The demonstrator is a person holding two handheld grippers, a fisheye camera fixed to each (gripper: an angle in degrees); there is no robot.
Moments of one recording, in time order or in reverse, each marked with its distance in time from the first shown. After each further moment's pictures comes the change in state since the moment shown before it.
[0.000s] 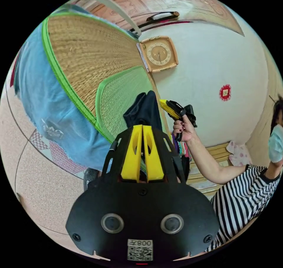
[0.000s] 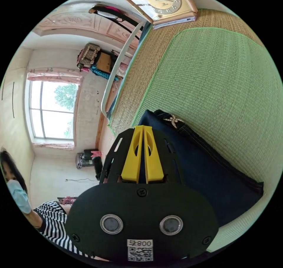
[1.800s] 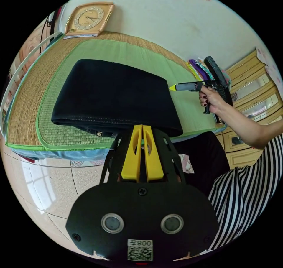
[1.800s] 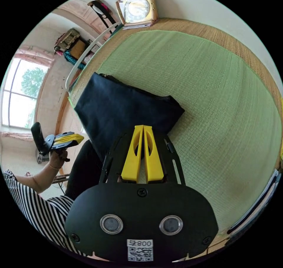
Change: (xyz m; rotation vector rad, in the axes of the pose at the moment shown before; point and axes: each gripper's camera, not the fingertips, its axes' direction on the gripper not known) left arm 0.181 0.169 0.178 -0.550 -0.423 0.591; right arm 0.092 0.156 -0.108 0.003 0.397 -0.048
